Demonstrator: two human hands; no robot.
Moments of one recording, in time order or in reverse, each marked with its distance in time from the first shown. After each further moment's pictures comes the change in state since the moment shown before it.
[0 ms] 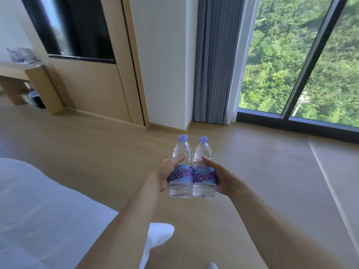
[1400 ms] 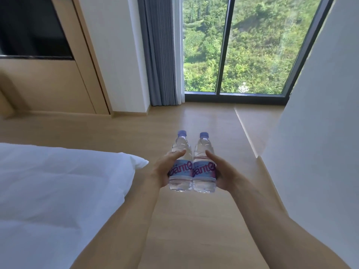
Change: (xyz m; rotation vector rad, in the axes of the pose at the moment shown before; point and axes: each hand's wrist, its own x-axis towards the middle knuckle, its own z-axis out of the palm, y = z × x) left_hand -0.556 -0.269 0.143 0.069 -0.311 -0.070; right_hand -0.621 0.317 0.114 0.234 0.171 -0.179
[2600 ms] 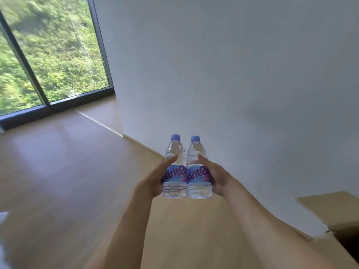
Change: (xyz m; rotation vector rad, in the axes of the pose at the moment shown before) left_hand -0.310 -0.193 0.137 0.315 -0.792 -0.373; right_hand -0.469 0.275 0.116 0.233 0.914 -0.473
